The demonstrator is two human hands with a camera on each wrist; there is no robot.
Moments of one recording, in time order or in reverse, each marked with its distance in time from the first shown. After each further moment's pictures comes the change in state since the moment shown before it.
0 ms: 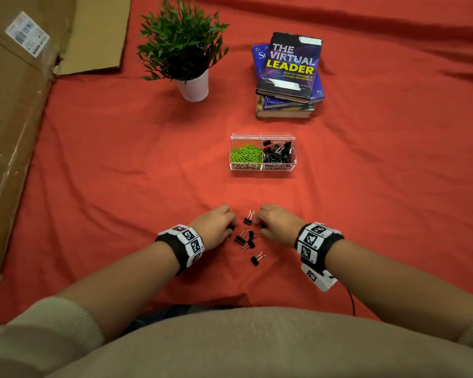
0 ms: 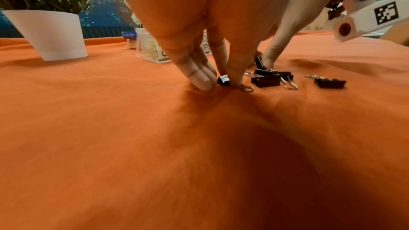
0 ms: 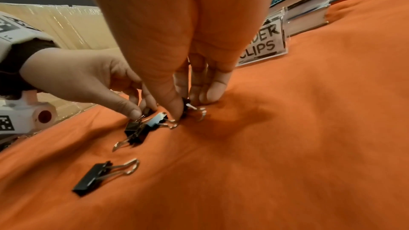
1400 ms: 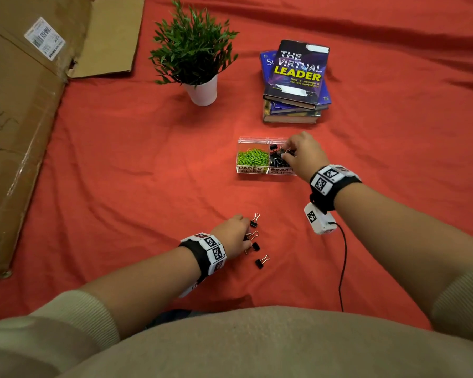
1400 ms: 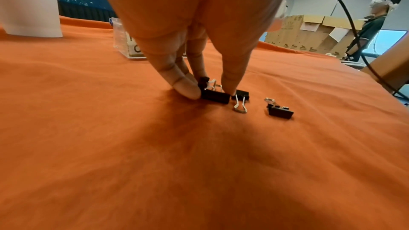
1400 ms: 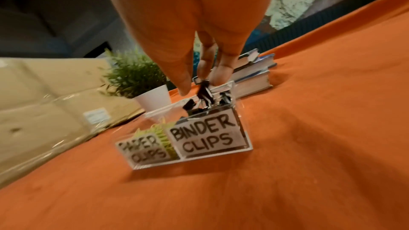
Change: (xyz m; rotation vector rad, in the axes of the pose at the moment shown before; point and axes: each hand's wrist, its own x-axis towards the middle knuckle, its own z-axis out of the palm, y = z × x) left_hand 0.003 0.033 0.016 -0.061 -0.016 -0.124; right_hand 0.046 0.035 -0.116 0.110 0.620 0.249
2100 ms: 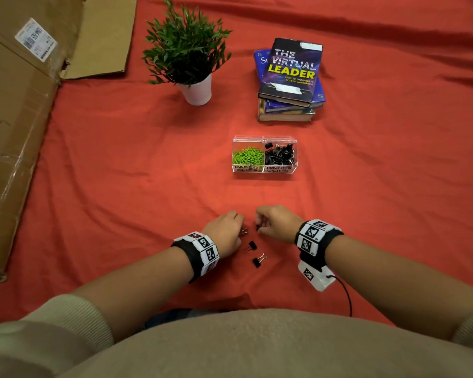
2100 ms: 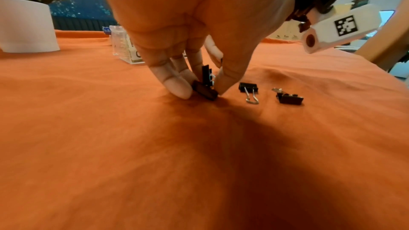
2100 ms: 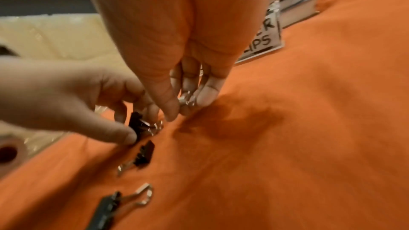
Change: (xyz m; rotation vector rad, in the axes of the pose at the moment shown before) left_hand -0.004 -0.006 -0.004 0.178 0.056 0.037; right_hand -0.107 -0.008 0.066 0.152 -0.579 -0.157
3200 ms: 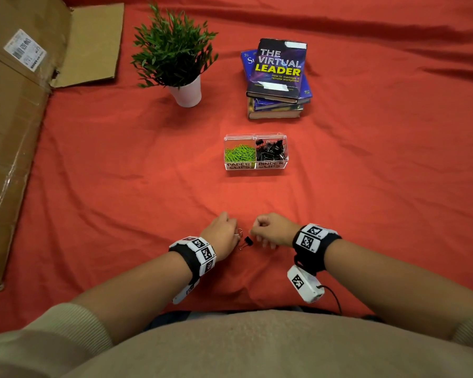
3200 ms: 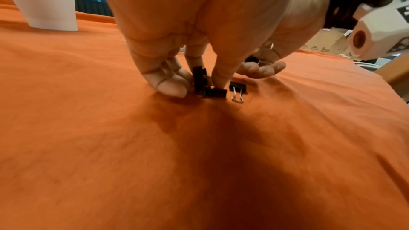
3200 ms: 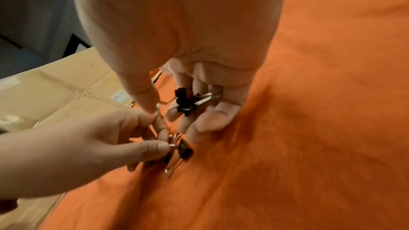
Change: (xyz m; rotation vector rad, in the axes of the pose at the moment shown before) left_hand -0.007 0.002 0.020 -0.105 0.034 -0.048; right_hand -0.020 -0.007 0.023 0.467 -0.062 0.300
